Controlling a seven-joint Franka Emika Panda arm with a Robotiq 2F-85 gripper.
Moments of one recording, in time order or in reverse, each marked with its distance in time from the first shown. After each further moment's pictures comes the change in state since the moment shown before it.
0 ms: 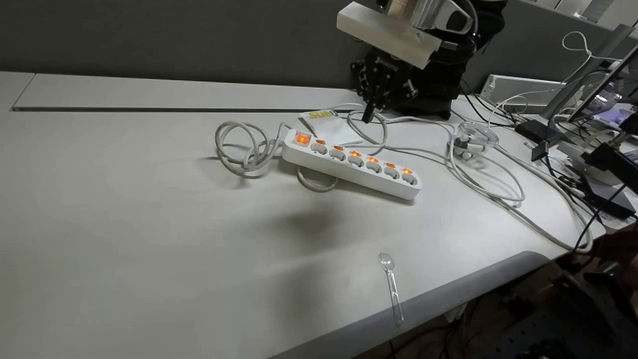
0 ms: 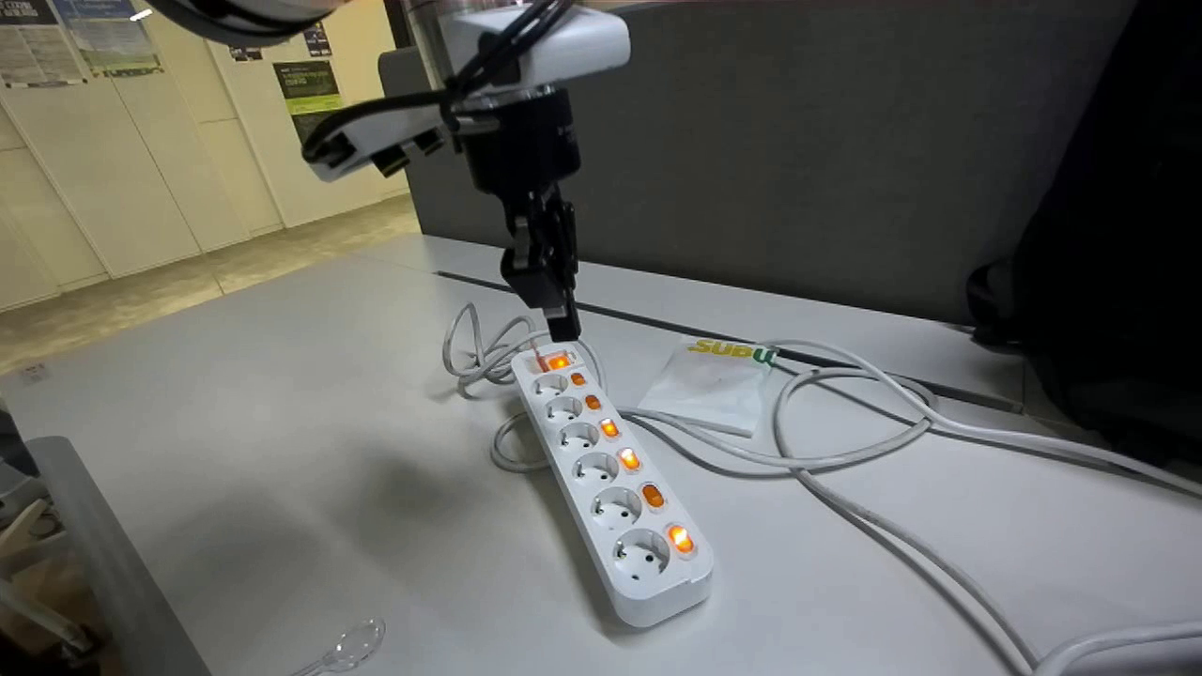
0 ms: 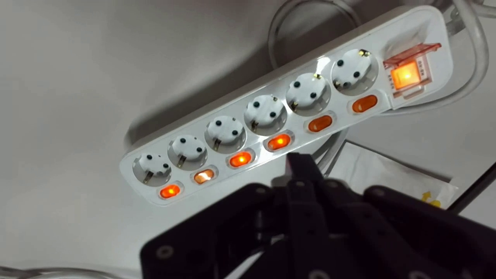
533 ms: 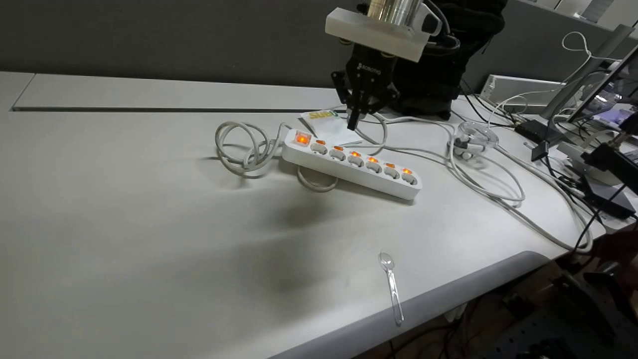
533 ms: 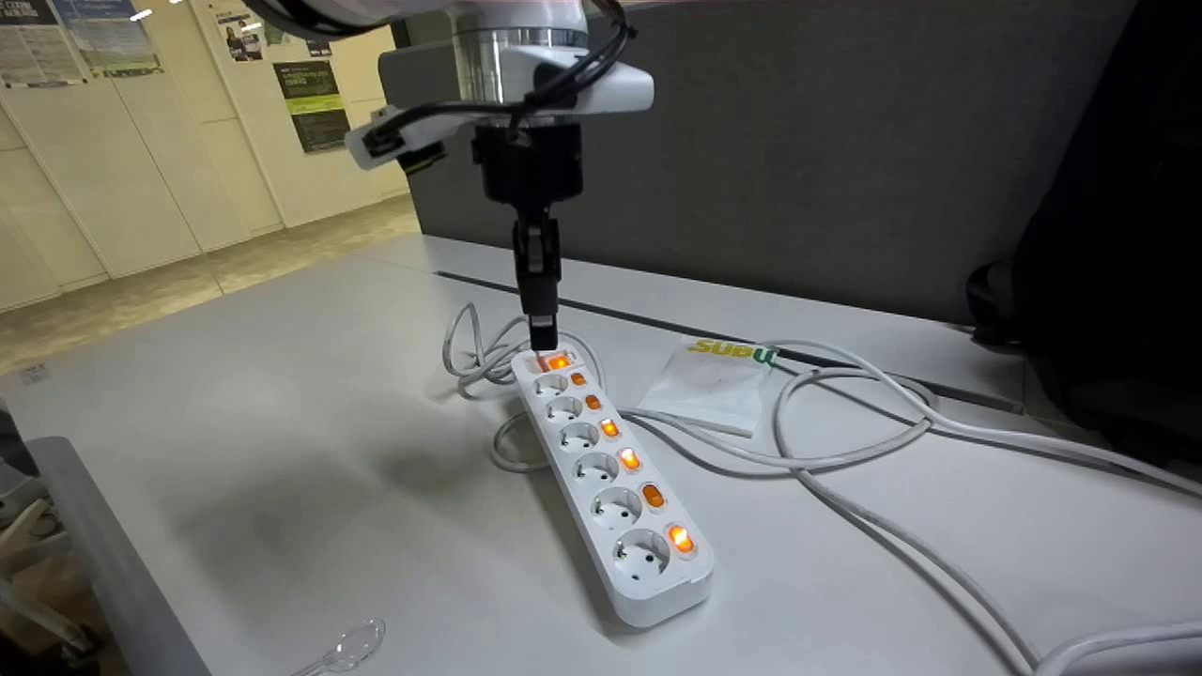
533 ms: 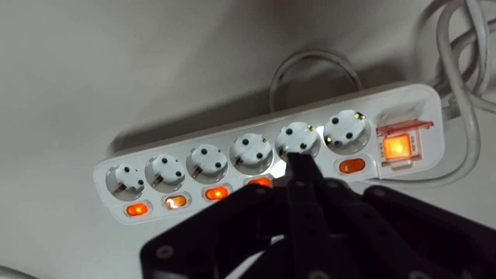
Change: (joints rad) arm 0.022 0.108 0.008 0.161 0.111 -0.212 -0.276
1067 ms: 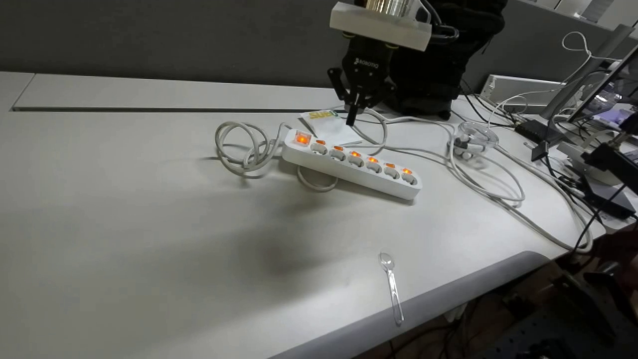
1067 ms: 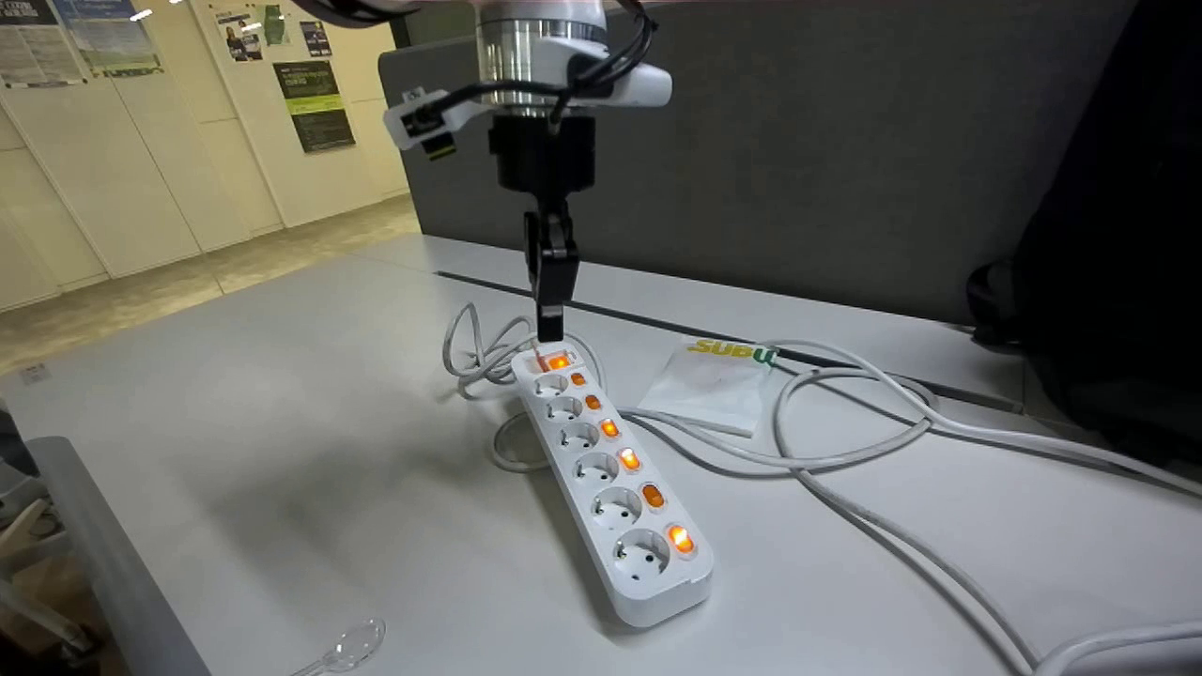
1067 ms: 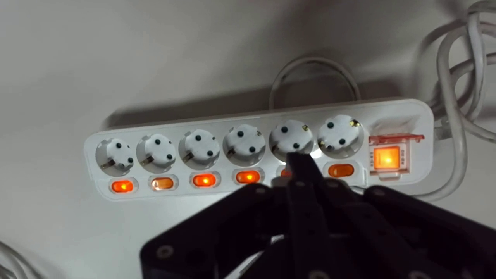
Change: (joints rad) arm 0.008 0.042 -0.011 0.088 0.006 -0.093 -0.143
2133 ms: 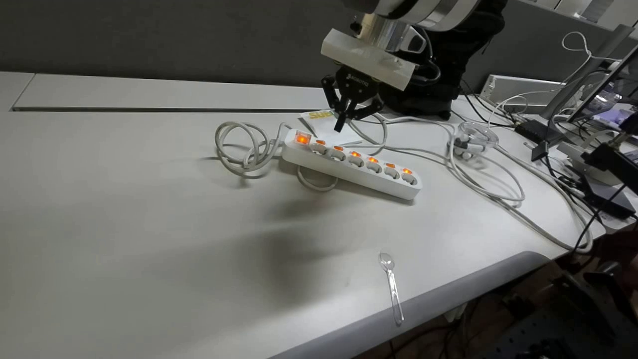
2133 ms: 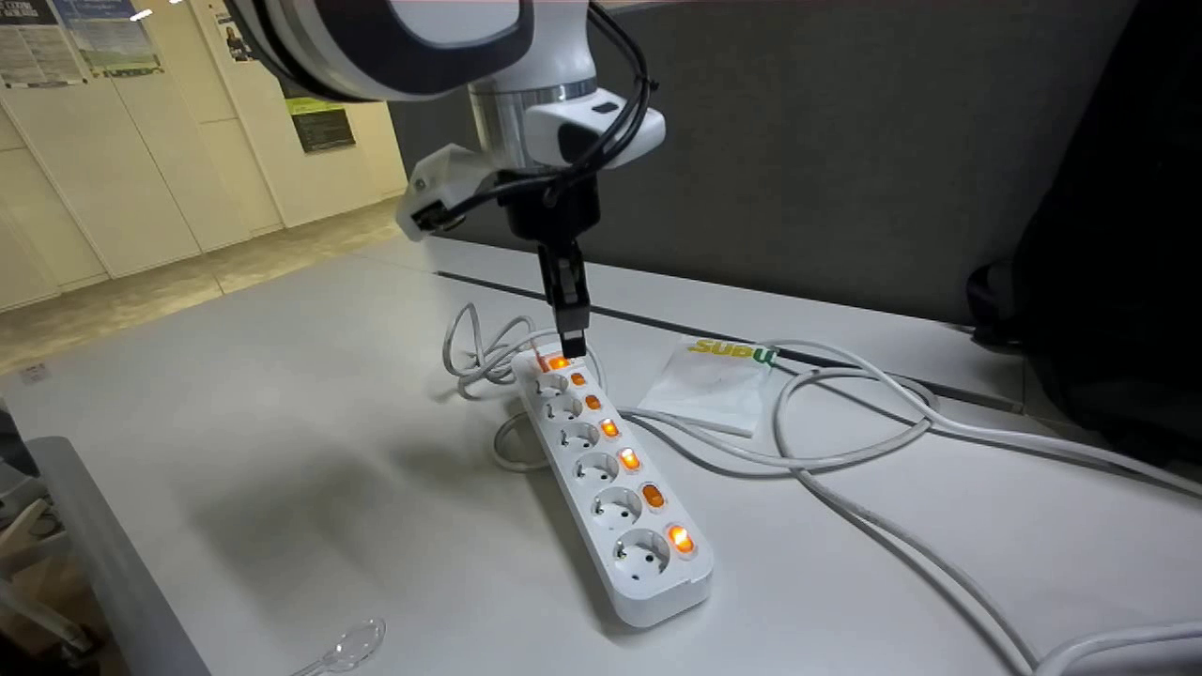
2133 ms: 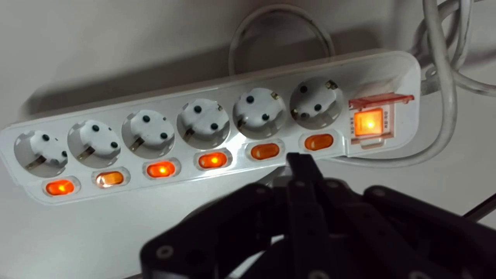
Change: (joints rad) arm 0.028 0.032 -0.015 -0.106 0.088 0.337 -0.009
